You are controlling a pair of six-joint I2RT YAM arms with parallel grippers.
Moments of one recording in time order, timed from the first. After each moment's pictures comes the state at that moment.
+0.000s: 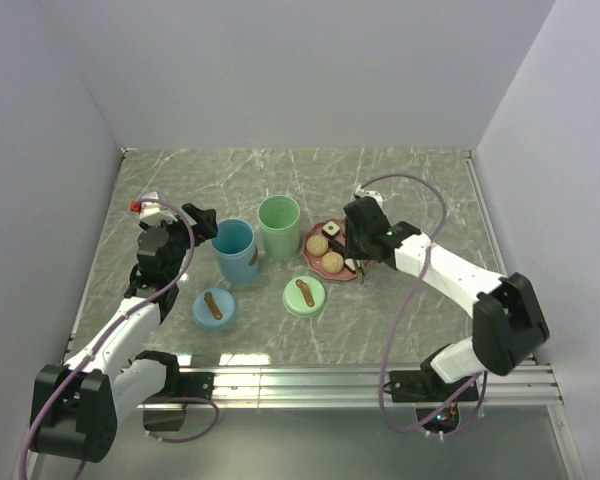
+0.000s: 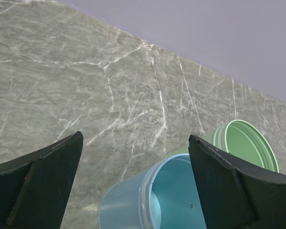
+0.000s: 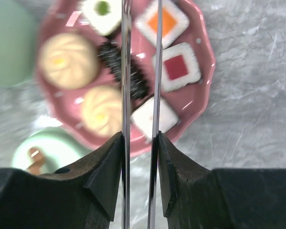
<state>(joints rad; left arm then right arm) -0.16 0.98 0.44 0.43 -0.09 -0.50 0.56 1.48 1.01 -0.48 0.25 0.47</state>
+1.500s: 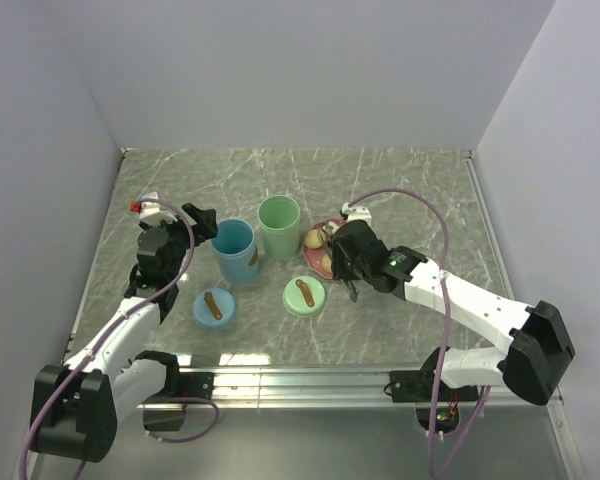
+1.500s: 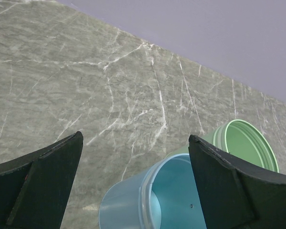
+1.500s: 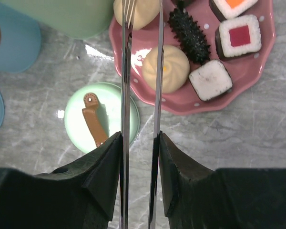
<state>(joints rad) -0.16 0.98 0.44 0.43 -0.09 -0.50 0.80 1.25 0.92 -0.50 0.29 0.54</state>
